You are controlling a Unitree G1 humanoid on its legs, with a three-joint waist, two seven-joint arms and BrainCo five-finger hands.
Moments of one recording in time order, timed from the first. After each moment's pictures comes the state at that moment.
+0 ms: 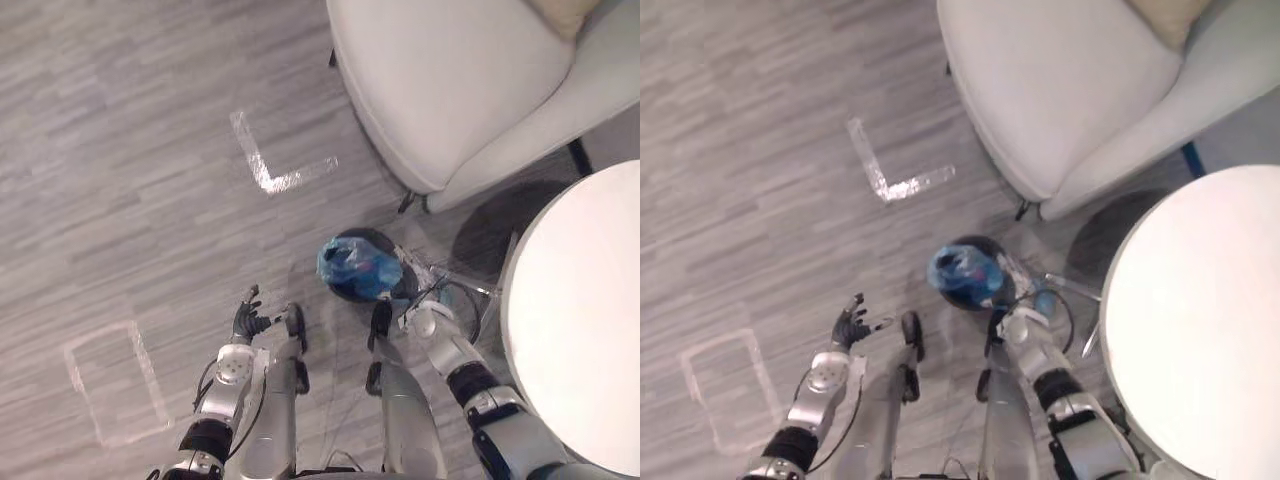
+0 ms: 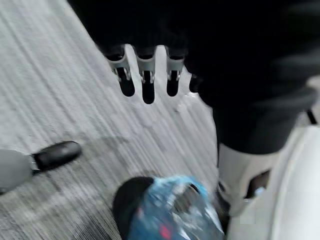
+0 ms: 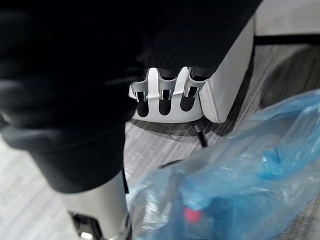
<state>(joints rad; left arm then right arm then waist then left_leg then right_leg) -0.18 0.10 -0.04 0.58 0.01 -0.13 0.20 -0.51 -0.24 0.23 0.73 -0.64 0.01 -0.34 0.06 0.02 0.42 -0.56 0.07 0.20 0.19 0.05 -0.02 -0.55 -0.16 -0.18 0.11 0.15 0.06</state>
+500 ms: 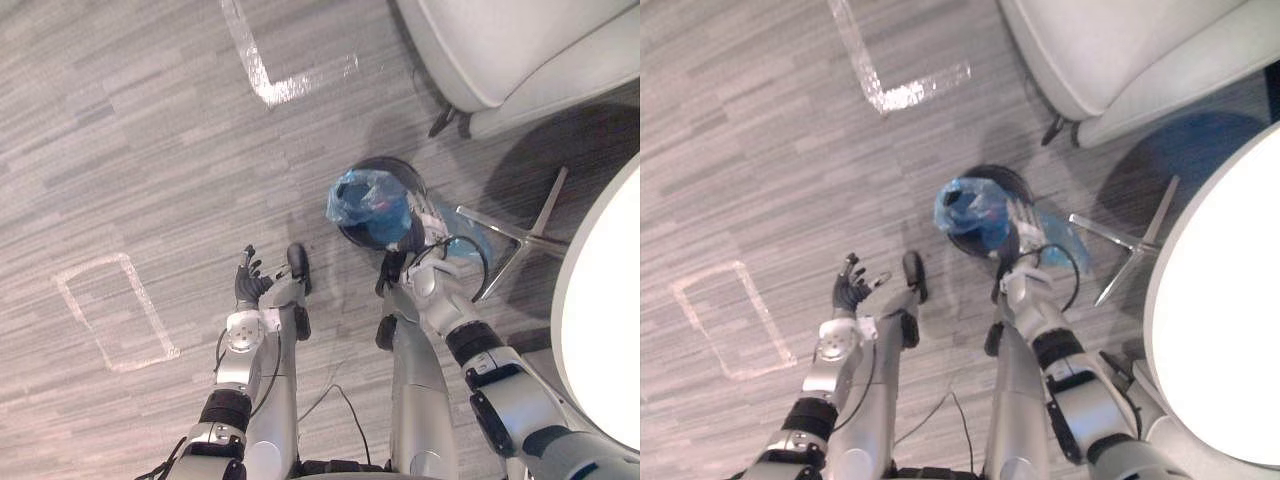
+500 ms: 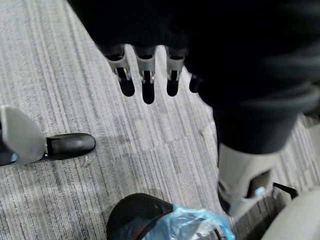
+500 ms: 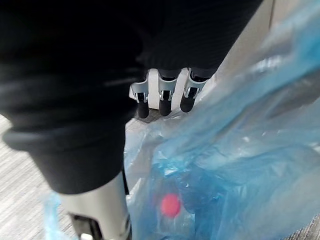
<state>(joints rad) -0.28 0.02 0.02 0.48 -0.08 -0.15 0.28 -0.70 -0.25 0.22 0.72 -0.68 0.09 -0.44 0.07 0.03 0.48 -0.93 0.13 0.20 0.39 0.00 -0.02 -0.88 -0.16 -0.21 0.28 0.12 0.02</state>
